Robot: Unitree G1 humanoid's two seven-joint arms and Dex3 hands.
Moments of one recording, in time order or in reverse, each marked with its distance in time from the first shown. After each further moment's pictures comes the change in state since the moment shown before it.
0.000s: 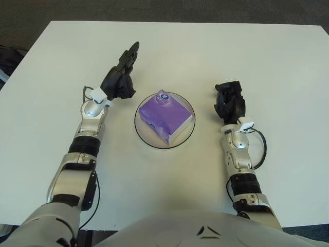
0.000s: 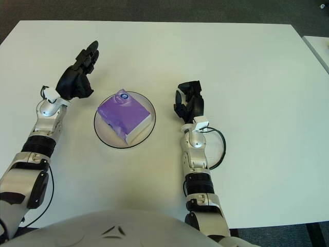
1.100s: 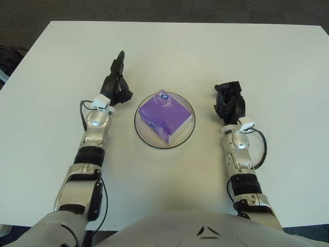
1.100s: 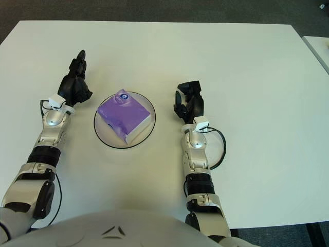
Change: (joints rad) left arm 0.072 -0.065 0.074 0.003 0.104 0.123 0.223; right arm 0.001 -0.005 0.000 0.000 0.001 0.000 0.011
